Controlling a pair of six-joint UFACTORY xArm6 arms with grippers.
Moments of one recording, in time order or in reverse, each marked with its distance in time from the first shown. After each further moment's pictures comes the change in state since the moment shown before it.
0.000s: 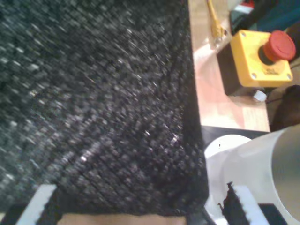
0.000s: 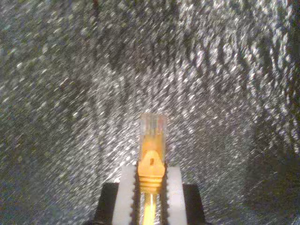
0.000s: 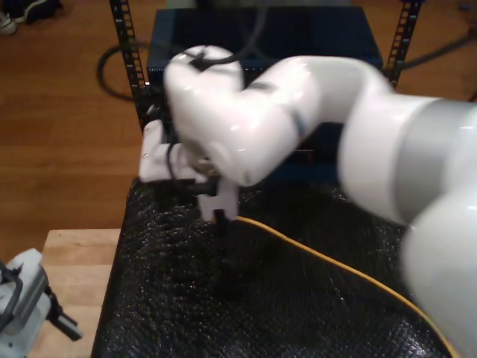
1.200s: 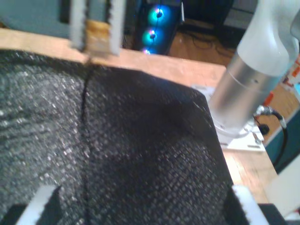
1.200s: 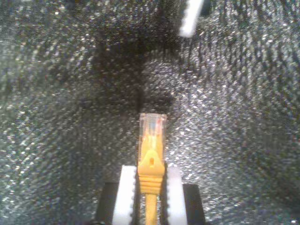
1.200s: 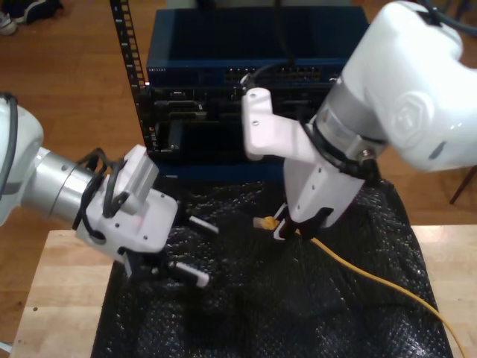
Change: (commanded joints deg) left arm -22.4 9.1 -8.0 -33.3 -0.4 -10.4; right arm -13.7 -22.4 13.7 24.3 7.8 -20.3
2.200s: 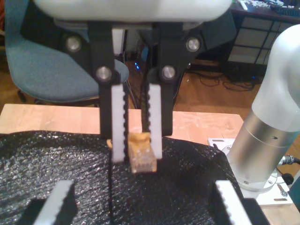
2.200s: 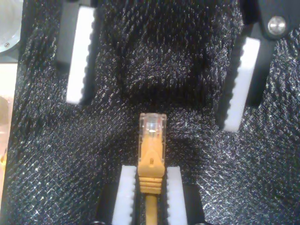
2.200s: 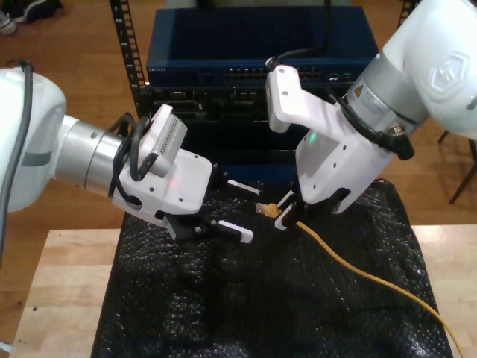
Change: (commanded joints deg) left arm -5.4 0.3 -3.2 -8.2 -0.7 -0.7; right arm -4.8 1.6 -2.4 7.5 3.5 -3.9
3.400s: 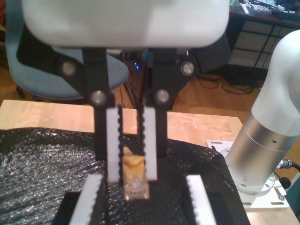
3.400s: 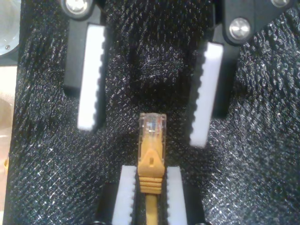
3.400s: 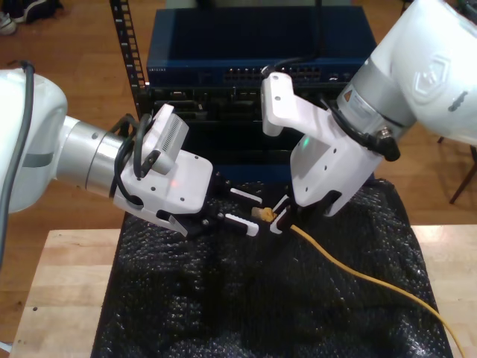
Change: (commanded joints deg) left arm 0.0 0.0 0.2 -0.1 -0.5 -1.3; right arm 1.1 2.1 -0.2 0.0 -0.7 1.4
